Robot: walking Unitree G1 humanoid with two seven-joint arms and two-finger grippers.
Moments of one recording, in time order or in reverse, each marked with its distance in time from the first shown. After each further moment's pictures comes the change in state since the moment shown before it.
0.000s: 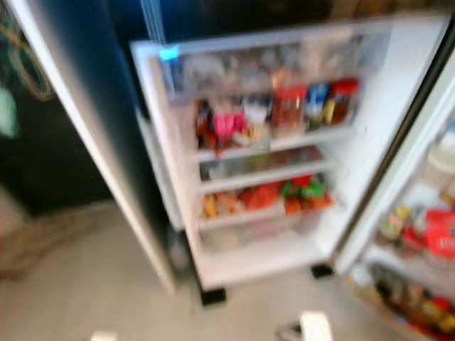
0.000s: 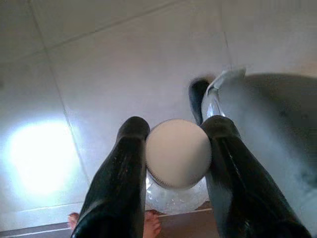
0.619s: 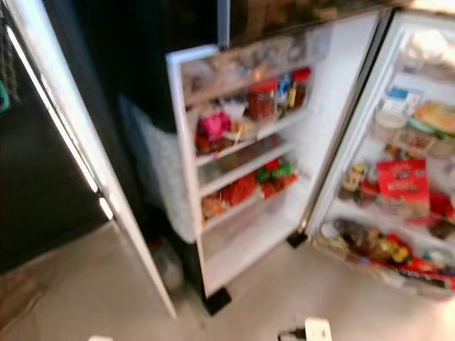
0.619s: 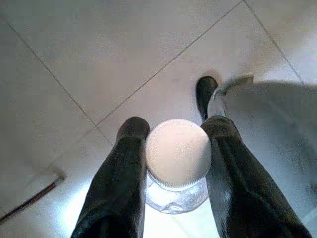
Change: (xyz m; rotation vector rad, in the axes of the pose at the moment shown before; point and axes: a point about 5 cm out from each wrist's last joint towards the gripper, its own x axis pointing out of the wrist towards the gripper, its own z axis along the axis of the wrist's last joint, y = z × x) left arm 0.000 0.009 0.002 0.005 -0.004 0.021; right arm 0.001 0.007 -0.001 0.030 -0.002 -0.005
